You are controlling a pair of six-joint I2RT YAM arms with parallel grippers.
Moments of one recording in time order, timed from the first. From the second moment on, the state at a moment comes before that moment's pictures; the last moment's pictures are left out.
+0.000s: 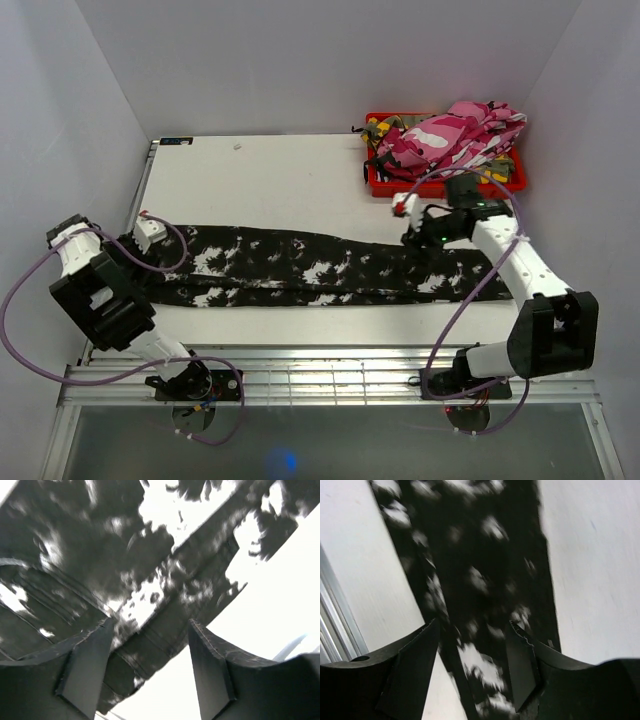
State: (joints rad) left arm 0.71 1.62 1.19 -1.16 0.70 1.63; right arm 0.14 1.37 1.10 -0.89 -0.62 -0.95
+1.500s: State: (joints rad) left arm 0.51 1.78 1.29 -1.08 0.58 1.68; right arm 0.75 1.84 1.45 -0.60 -0.45 -0.71
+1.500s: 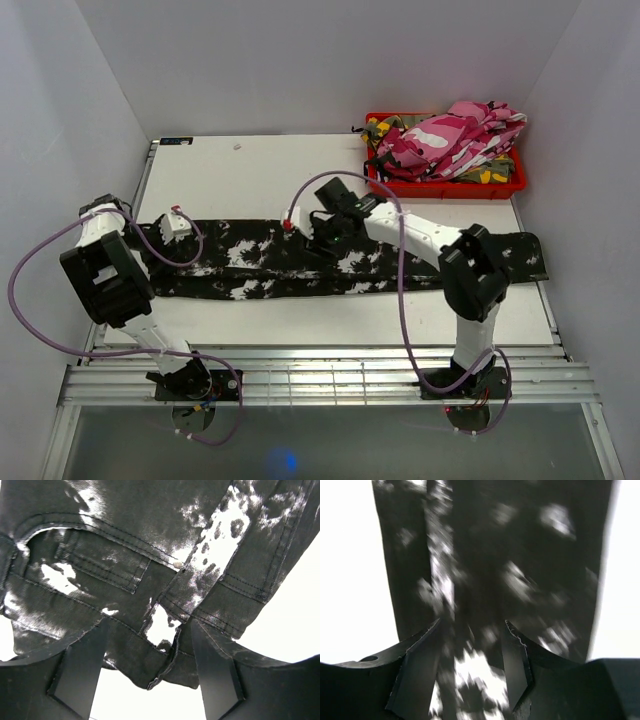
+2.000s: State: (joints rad) left arm 0.51 1.80 1.16 -0.99 0.56 1.80; right arm 0.92 2.05 1.47 -0.52 -0.31 -0.68
